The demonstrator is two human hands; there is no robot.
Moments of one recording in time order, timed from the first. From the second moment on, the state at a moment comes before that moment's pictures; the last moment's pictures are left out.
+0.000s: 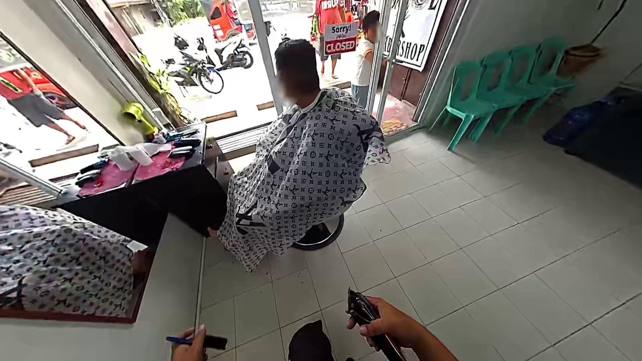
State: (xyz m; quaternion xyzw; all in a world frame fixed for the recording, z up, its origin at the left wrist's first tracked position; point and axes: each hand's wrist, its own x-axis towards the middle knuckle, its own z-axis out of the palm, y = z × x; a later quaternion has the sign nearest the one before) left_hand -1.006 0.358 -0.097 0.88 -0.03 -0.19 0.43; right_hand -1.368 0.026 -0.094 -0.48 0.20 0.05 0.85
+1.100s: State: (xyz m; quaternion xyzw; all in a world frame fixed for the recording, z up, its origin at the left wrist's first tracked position) left_hand -0.668 -0.386 0.186 0.59 -0.35 -0.20 0.70; right_hand -1.127 -0.444 -0.056 -0.40 0.27 -0.18 0.86
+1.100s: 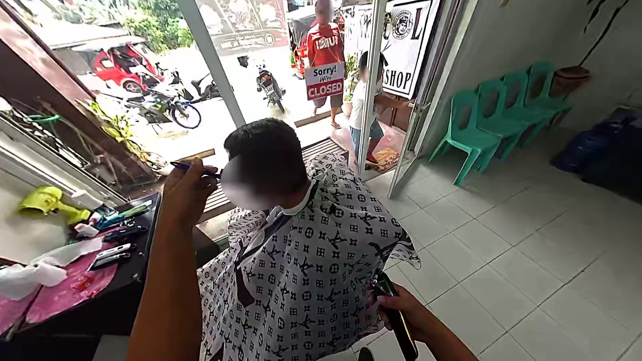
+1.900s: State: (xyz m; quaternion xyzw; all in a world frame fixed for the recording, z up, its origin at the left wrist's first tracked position) left_hand -0.666 -0.428 0.169 0.37 -0.48 -0.39 0.69; right_hand -0.977 -0.350 -0.012 -0.39 0.26 -0.30 0.83
